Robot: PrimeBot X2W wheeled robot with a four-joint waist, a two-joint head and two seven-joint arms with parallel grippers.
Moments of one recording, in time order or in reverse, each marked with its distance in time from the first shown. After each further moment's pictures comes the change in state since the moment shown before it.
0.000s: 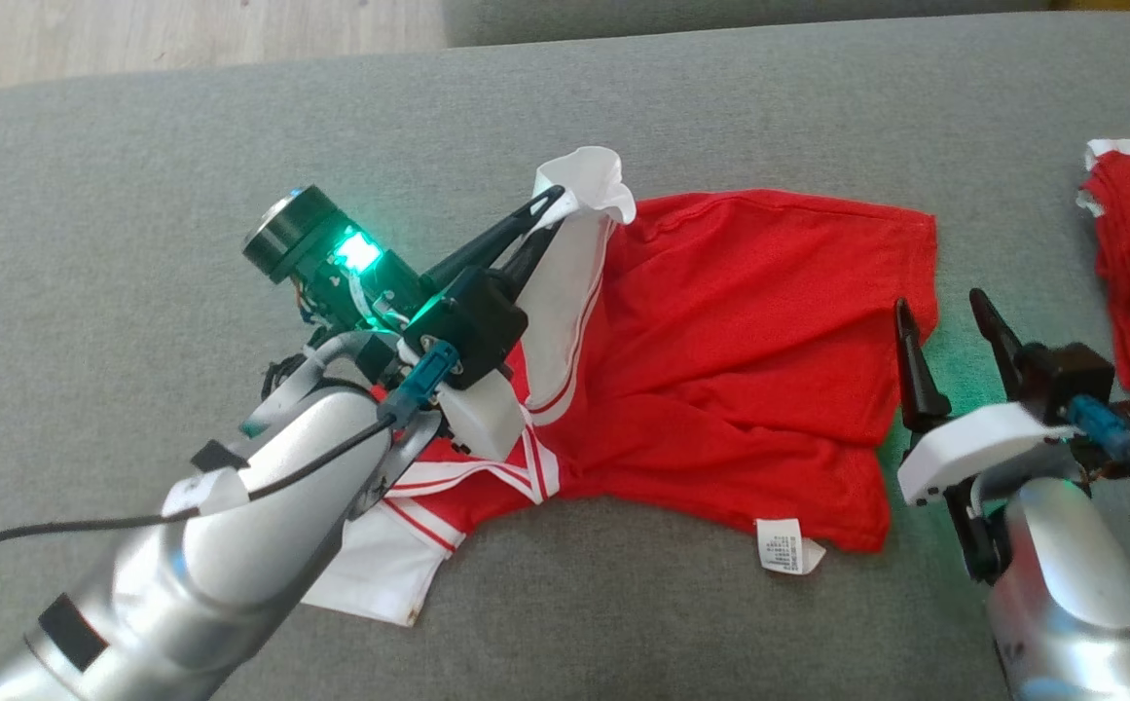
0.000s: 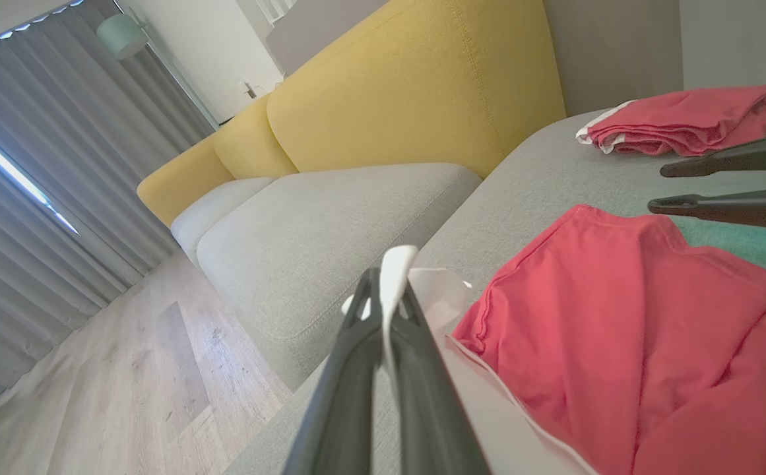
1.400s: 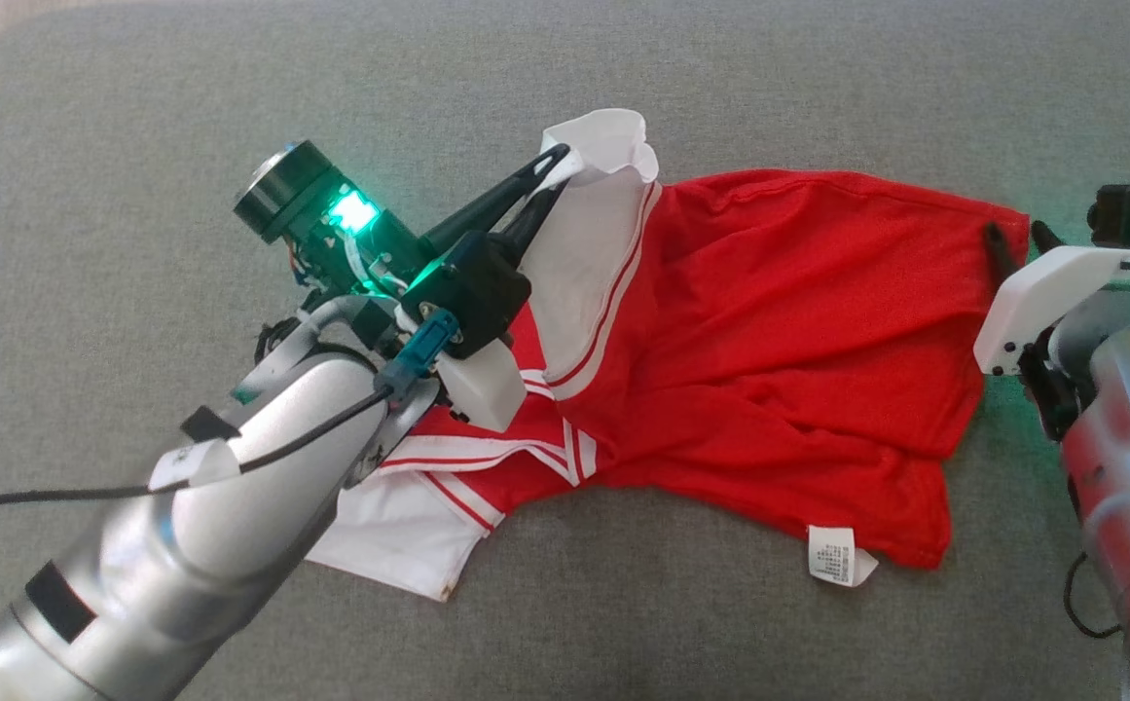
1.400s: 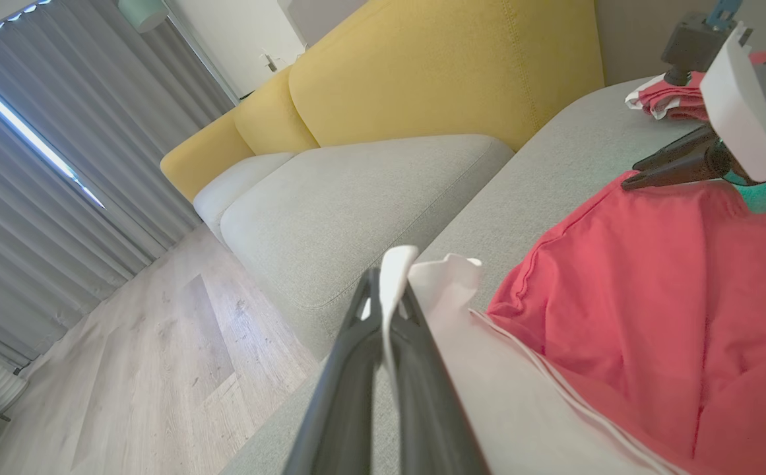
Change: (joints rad) left arm -0.063 0.010 -0.013 -0.008 -0.013 0.000 0.007; right arm -0.438 -0.116 0.001 0.524 0.084 0.000 0.238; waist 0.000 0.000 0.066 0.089
